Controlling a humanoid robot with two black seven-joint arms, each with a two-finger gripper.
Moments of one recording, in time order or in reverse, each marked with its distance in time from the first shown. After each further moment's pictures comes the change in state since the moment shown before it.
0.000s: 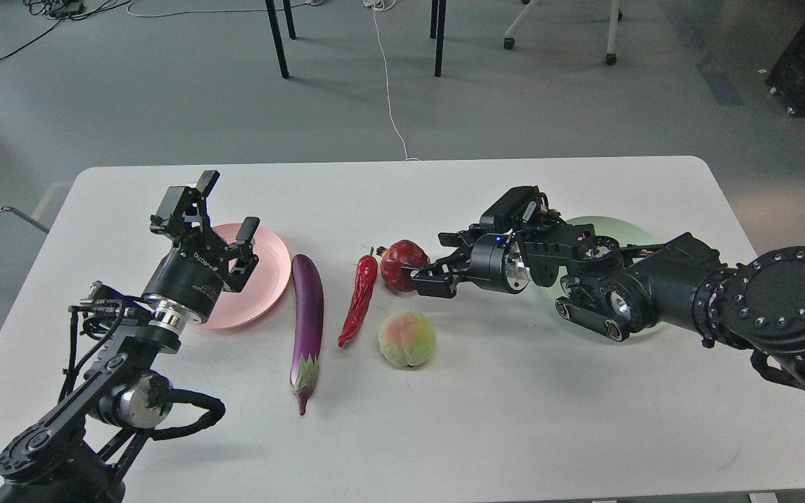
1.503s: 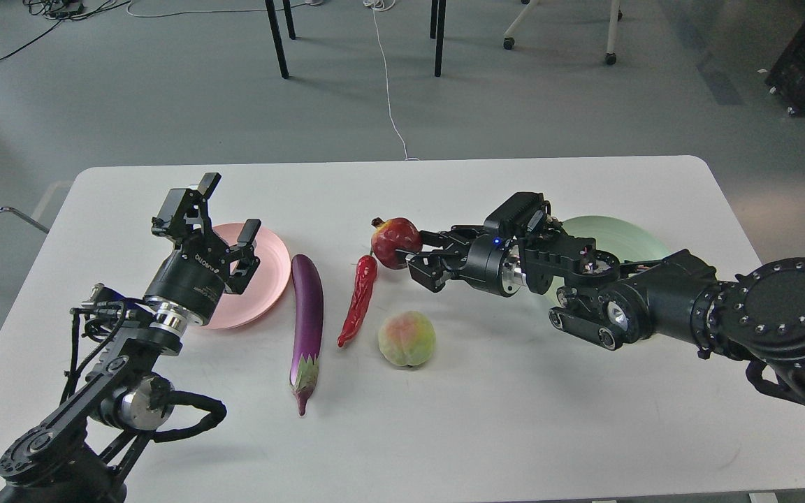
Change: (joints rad) left arm 0.005 -0.005 0.000 0.000 0.000 -0.002 0.000; right arm 0.009 0.000 0.047 0.027 0.033 -0.104 0.000
